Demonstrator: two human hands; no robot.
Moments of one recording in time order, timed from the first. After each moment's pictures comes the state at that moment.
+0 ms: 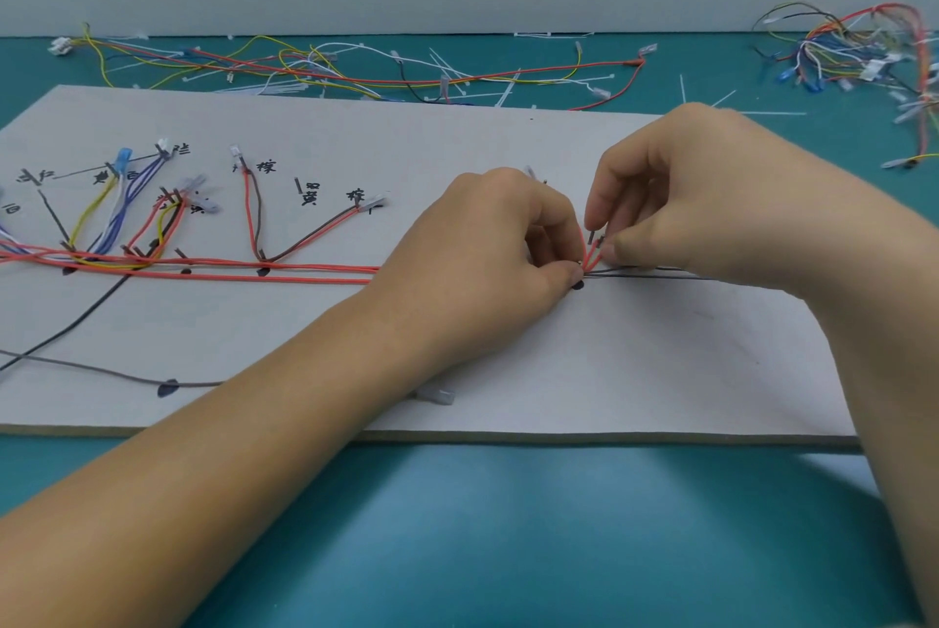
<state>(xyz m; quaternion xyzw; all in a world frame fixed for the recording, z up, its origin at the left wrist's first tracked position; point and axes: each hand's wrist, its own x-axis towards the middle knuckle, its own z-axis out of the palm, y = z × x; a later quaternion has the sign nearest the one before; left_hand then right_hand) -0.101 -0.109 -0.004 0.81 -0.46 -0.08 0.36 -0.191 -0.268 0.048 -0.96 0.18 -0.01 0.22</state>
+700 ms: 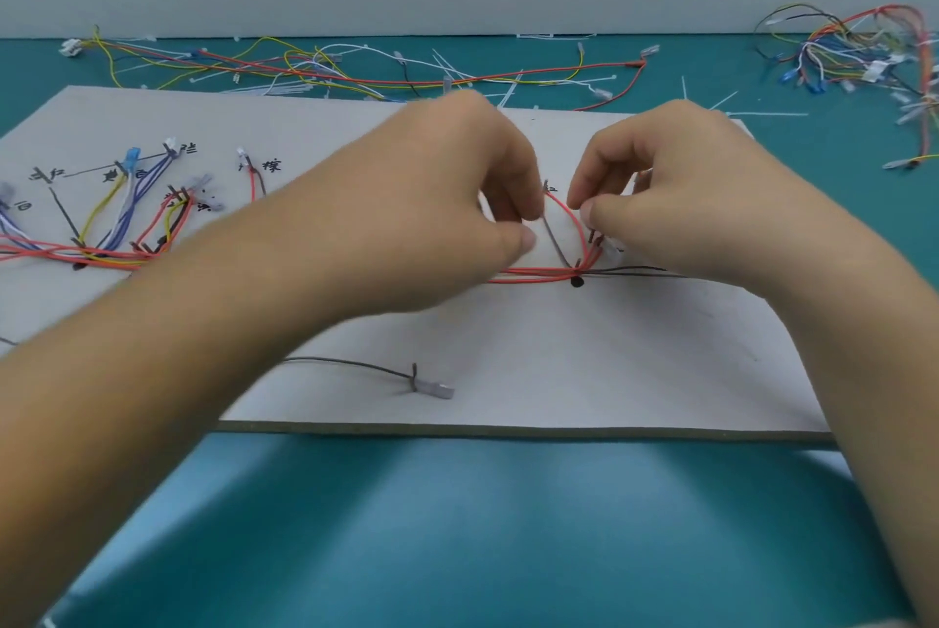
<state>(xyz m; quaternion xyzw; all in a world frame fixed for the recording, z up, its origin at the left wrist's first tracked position) -0.079 -0.082 0.042 0.83 -0.48 -0.08 0.26 -0.181 -0.262 0.038 -0.94 0.19 -0.09 0.25</state>
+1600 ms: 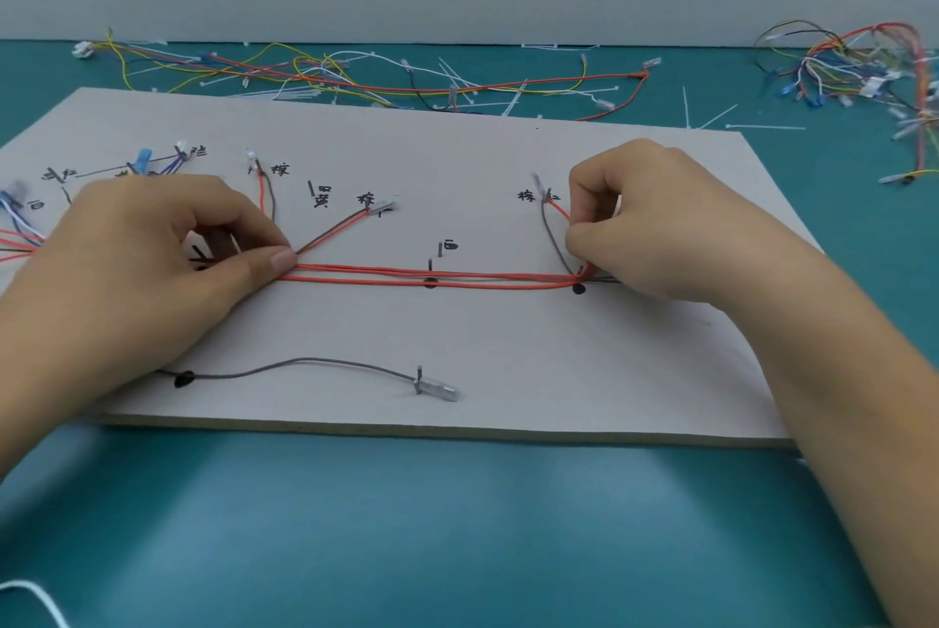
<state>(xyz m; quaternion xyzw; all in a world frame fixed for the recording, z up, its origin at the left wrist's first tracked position) -0.010 0.061 -0.017 0.89 -0.35 0.05 0.28 -0.173 -0.255 0.026 -0.95 0.23 -0.04 0.22</state>
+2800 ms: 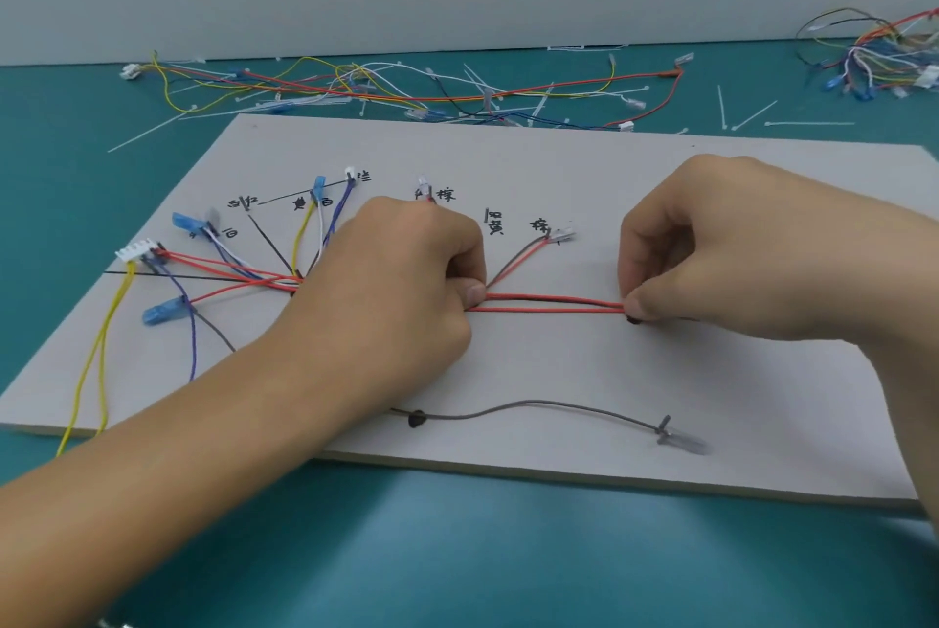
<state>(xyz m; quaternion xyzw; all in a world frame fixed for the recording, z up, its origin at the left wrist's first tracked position) -0.091 -0.047 0.006 0.88 -0.39 0.01 0.26 -0.200 -0.250 0.059 -0.96 0.18 0.08 0.19</state>
